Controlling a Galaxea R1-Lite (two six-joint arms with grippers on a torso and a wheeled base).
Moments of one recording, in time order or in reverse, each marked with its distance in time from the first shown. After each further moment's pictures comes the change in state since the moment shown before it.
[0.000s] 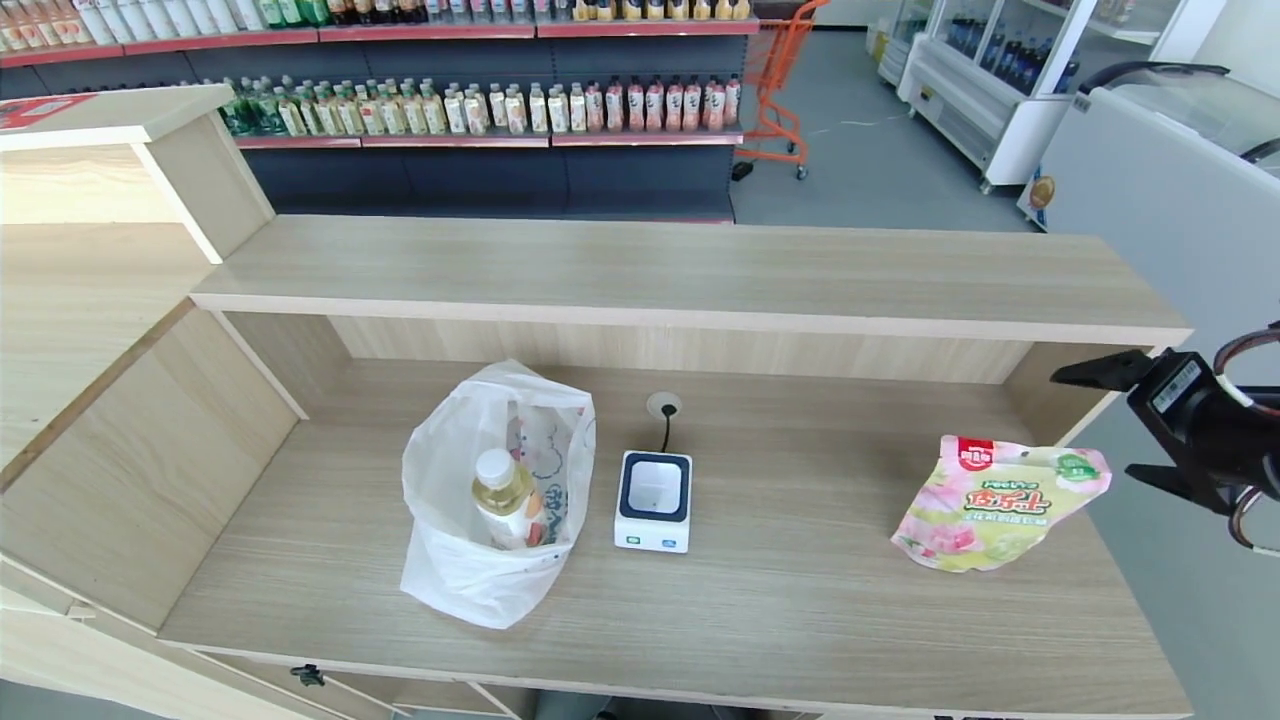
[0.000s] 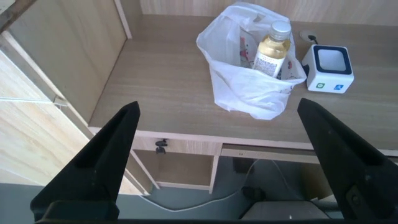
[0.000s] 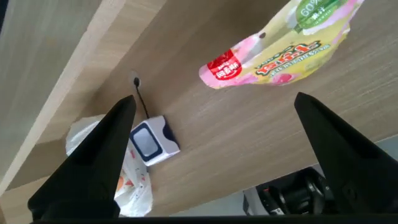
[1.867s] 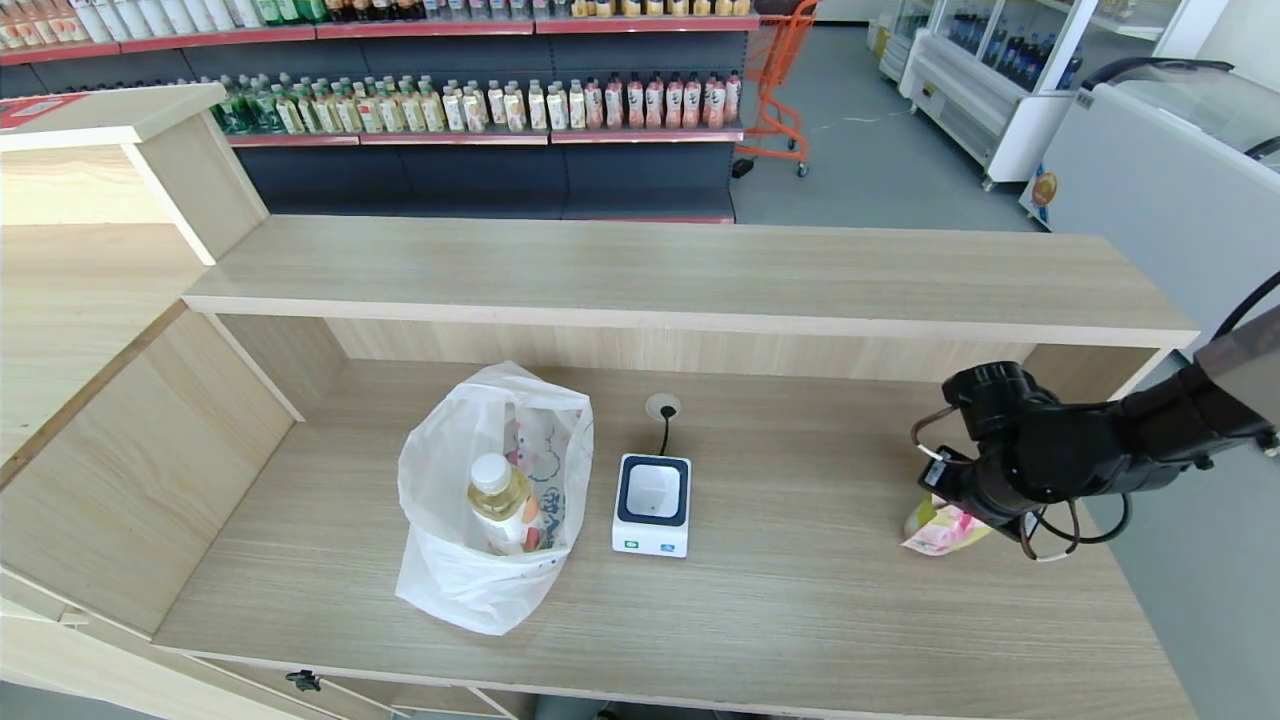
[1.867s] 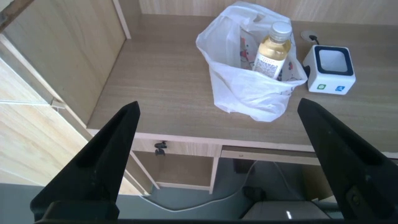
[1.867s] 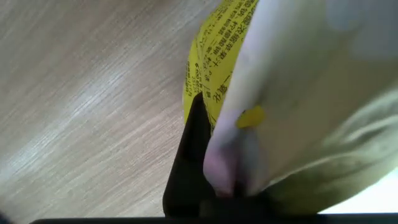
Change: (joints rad) left arm 0.001 0.000 0.000 0.000 0.000 0.000; right arm 0.148 0.701 -0.253 -0.061 -0.317 -0.103
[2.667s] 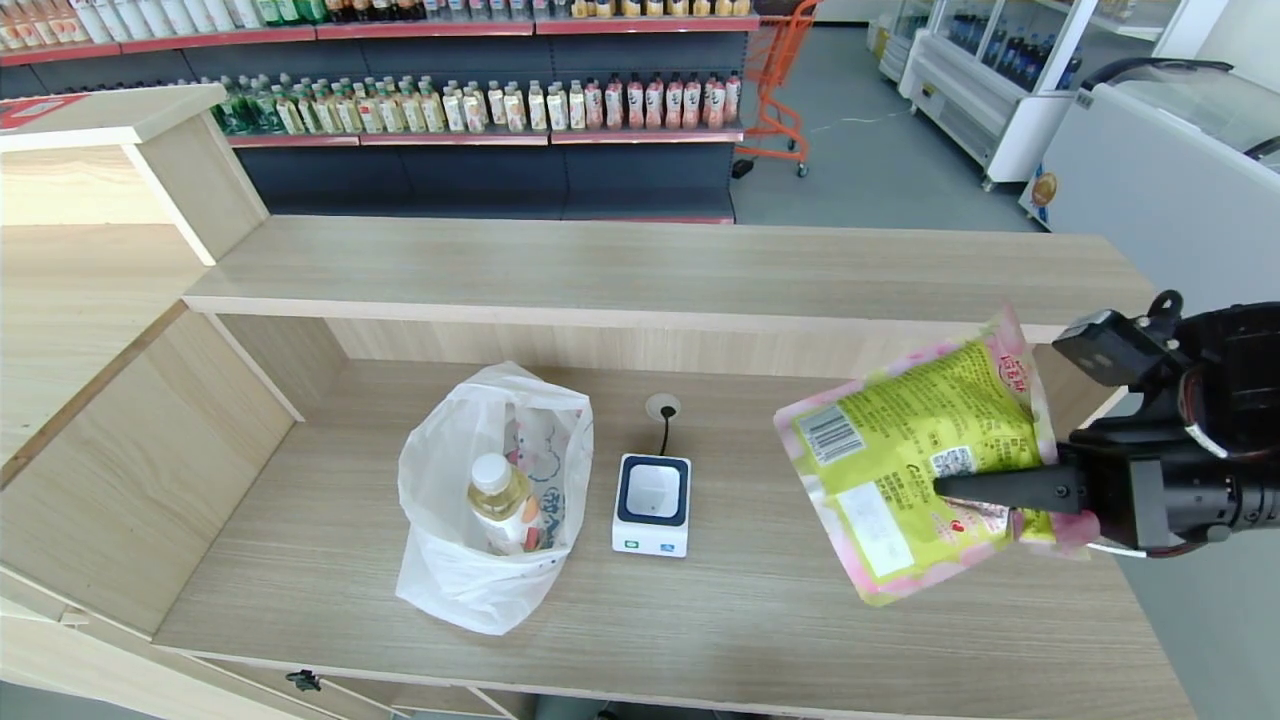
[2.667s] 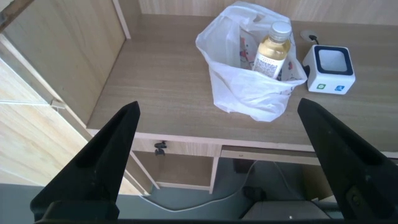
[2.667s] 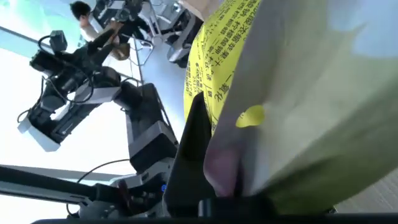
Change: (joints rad) left arm 0.000 0.000 0.000 0.000 0.000 0.000; right arm -0.069 -0.546 0.273 0.090 1.553 -0.876
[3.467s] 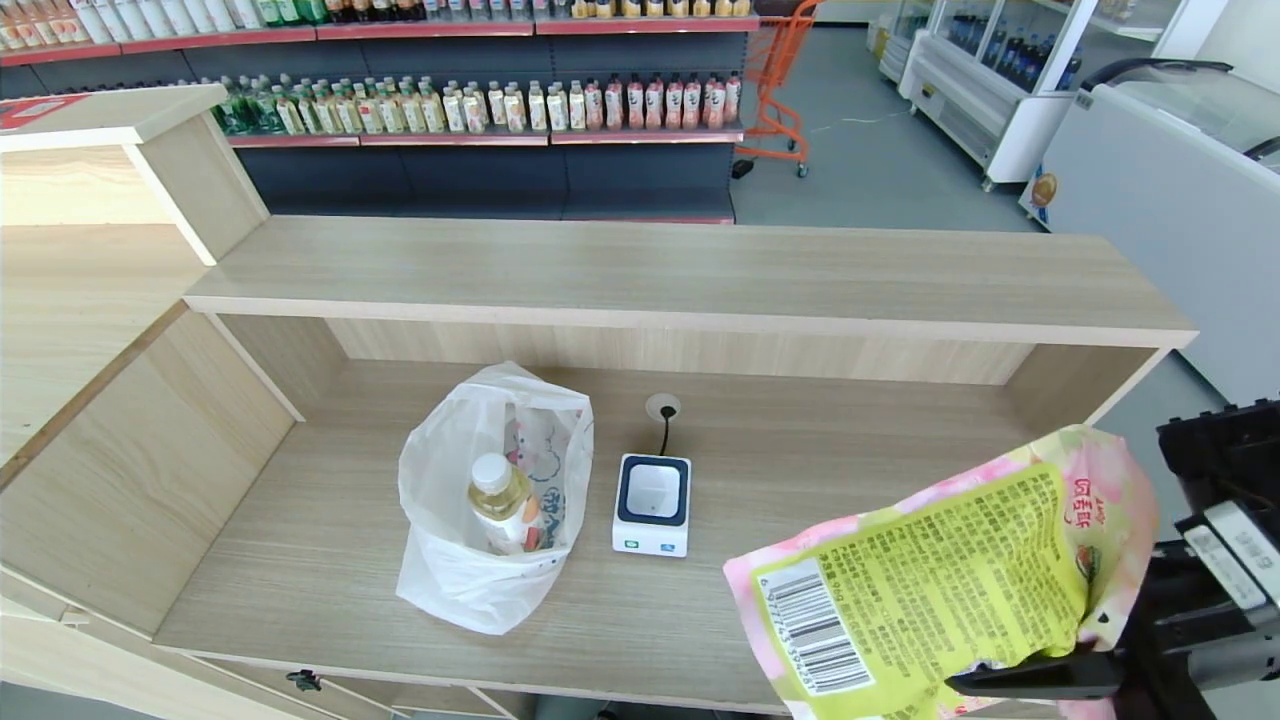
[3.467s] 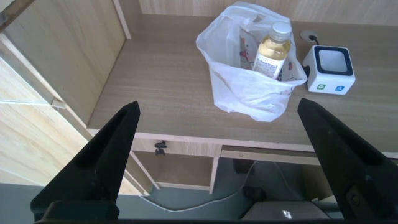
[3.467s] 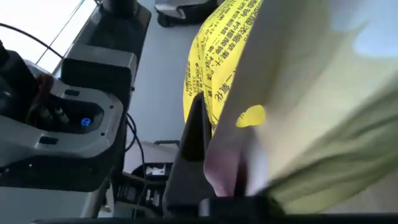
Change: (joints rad) left arm 0.000 0.000 0.000 0.000 0.000 0.000; right arm 0.180 -0.127 0.245 -0.007 -0.013 -0.973
